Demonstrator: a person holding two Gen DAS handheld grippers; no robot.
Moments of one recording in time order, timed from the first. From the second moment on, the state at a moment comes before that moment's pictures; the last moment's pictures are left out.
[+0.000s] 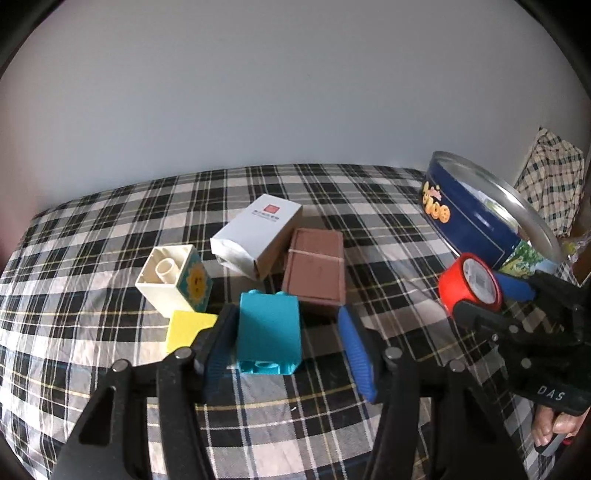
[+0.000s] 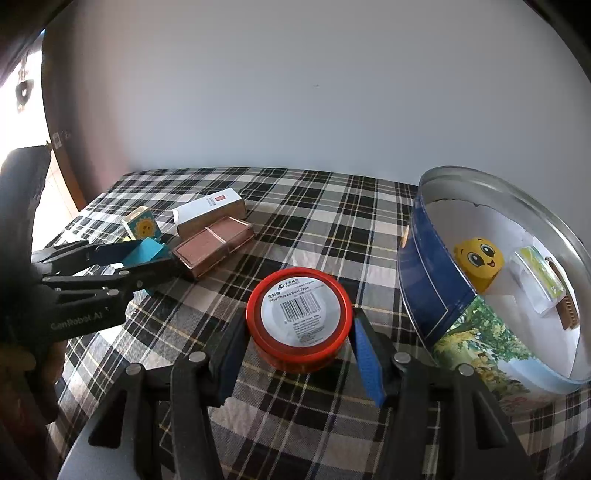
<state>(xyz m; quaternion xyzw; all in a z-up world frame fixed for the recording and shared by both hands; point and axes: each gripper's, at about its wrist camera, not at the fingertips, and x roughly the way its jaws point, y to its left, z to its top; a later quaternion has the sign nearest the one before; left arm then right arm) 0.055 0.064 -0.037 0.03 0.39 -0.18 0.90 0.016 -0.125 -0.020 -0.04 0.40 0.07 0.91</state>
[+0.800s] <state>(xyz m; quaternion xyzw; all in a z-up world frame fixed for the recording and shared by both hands) 0.048 0.050 -0.041 0.01 0.39 -0.17 0.90 0.004 -0.131 -0.003 -0.03 0.34 0.07 0.94</state>
